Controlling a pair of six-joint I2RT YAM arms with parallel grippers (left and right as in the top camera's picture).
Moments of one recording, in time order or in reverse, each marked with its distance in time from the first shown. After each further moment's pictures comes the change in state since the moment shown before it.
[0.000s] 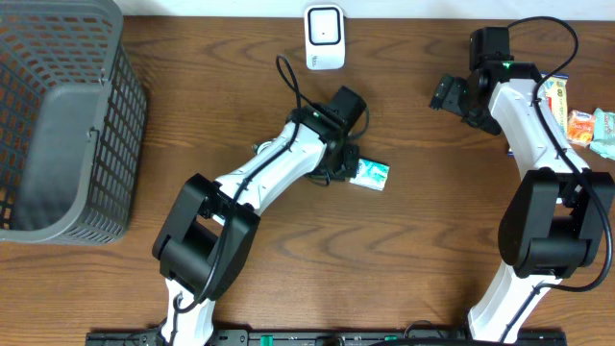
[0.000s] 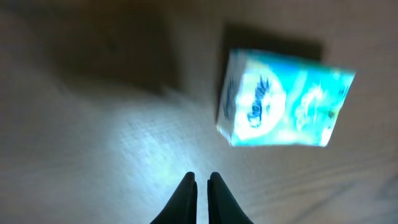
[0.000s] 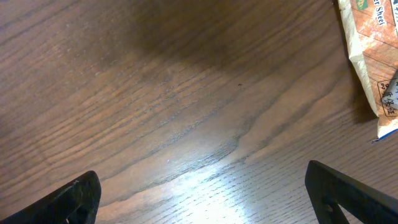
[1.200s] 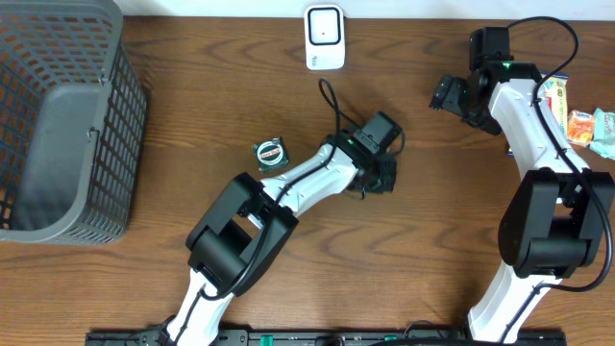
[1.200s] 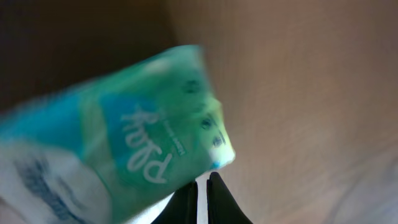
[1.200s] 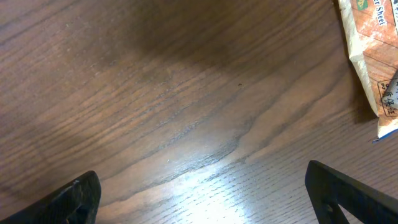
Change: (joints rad) left arm -0.127 0.116 -0.019 0.329 0.074 -0.104; right arm 0.000 0.000 0.000 0.000 0.000 0.000
